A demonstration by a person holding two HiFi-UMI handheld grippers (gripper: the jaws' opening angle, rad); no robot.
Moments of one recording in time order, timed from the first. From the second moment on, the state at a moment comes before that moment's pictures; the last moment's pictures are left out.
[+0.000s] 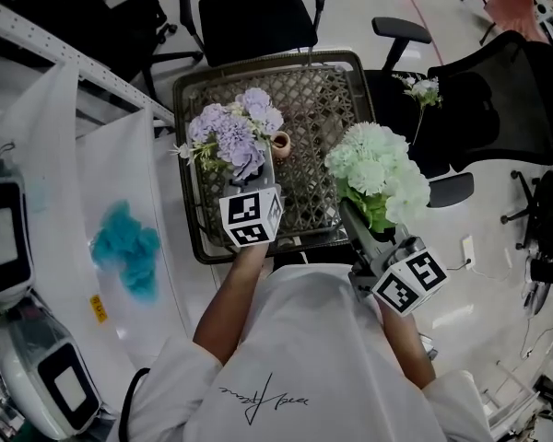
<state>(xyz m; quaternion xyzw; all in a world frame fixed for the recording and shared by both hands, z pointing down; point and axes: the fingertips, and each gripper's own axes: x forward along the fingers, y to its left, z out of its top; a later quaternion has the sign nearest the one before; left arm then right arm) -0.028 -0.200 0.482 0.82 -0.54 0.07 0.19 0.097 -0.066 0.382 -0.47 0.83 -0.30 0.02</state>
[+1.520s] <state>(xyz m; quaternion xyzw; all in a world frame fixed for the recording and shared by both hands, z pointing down) -0.060 -0.163 0.425 0.81 -0.57 0.01 0.15 0.079 -0.032 0.356 -0.44 0.85 -0.28 0.06</state>
